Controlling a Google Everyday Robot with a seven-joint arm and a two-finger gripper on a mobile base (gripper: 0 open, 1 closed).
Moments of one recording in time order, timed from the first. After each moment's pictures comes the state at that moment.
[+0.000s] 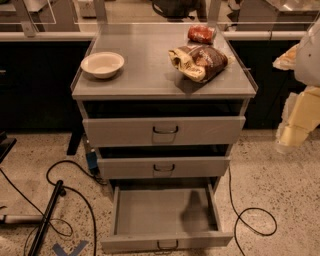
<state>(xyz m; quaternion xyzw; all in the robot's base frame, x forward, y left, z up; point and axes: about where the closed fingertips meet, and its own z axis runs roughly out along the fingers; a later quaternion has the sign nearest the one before) 0.438 -0.217 0.976 -0.60 0.78 -0.03 0.16</state>
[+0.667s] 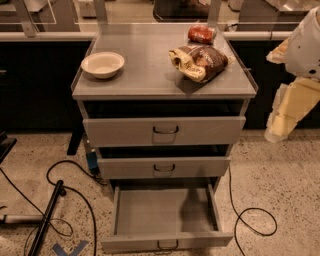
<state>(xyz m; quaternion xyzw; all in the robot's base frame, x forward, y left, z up) 0.458 -0.211 0.978 -0.60 0.78 -0.03 0.17</state>
